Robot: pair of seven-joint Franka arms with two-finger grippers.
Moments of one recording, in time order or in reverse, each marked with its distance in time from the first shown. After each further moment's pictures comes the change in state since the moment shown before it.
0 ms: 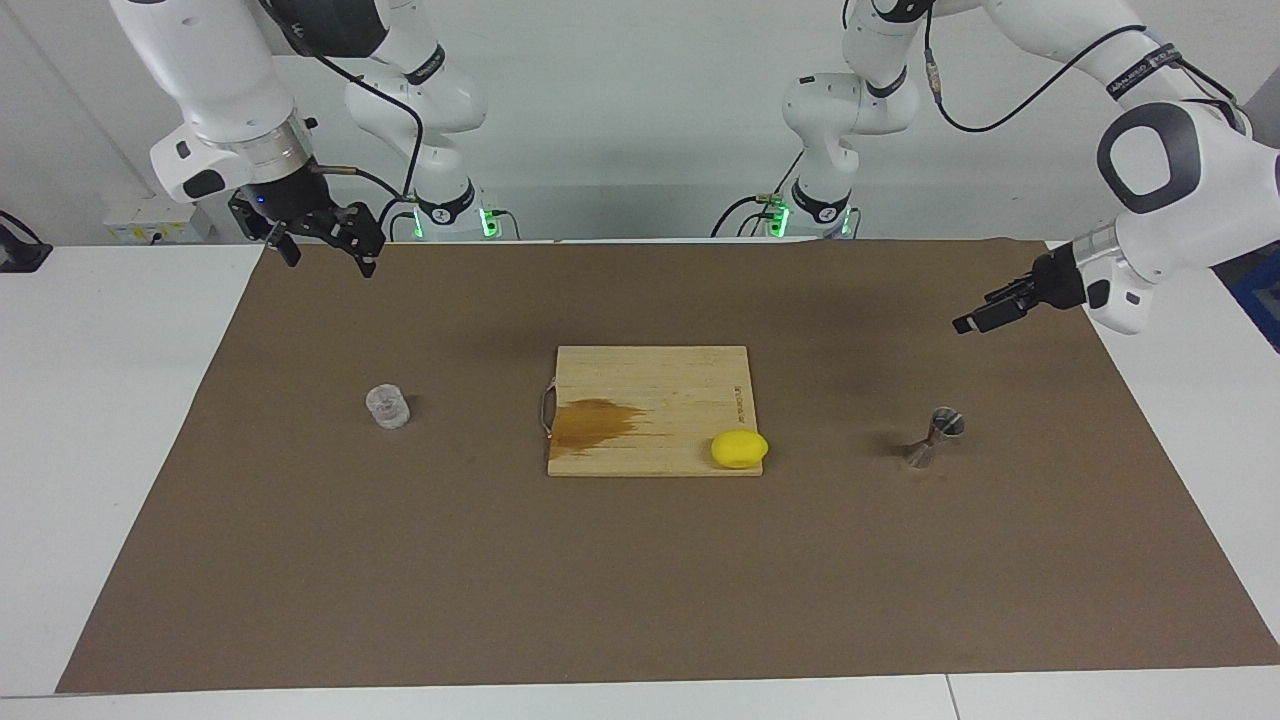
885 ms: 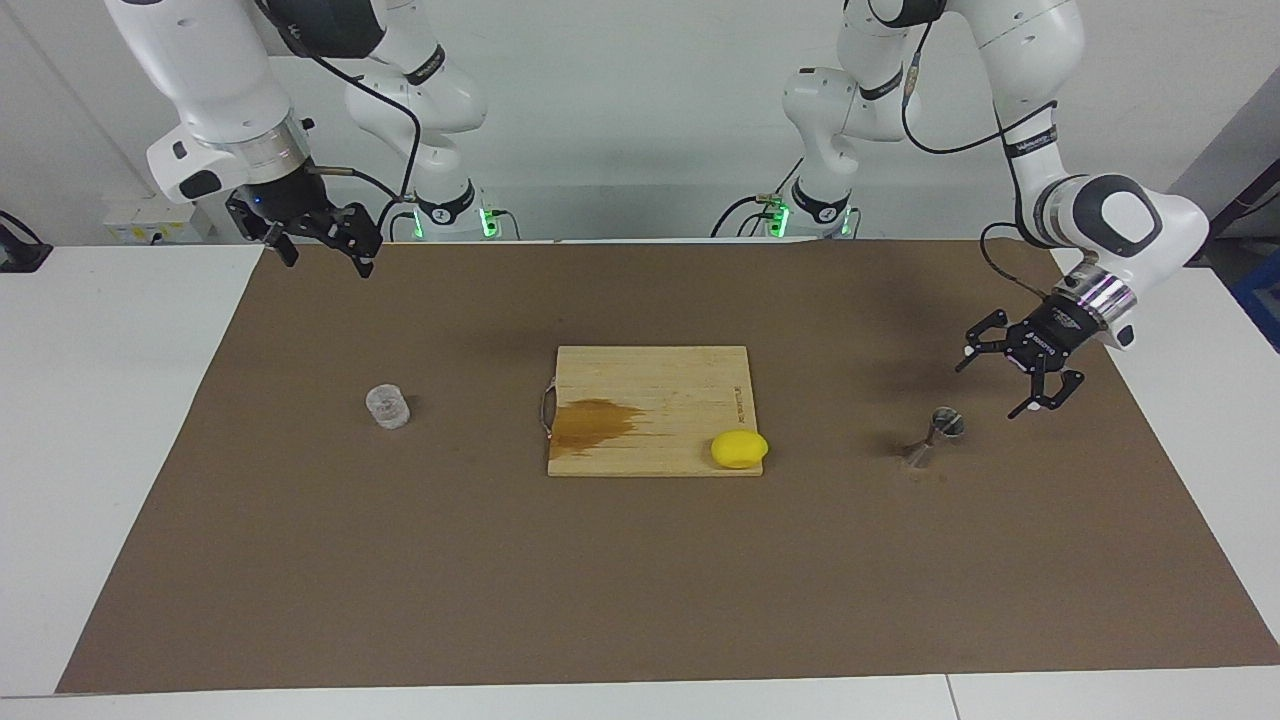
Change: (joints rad) left arm -0.279 0.008 0.378 -0.454 -0.862 0.509 -0.631; right arm -0.007 0.000 0.000 -0.001 0.000 0.000 0.000
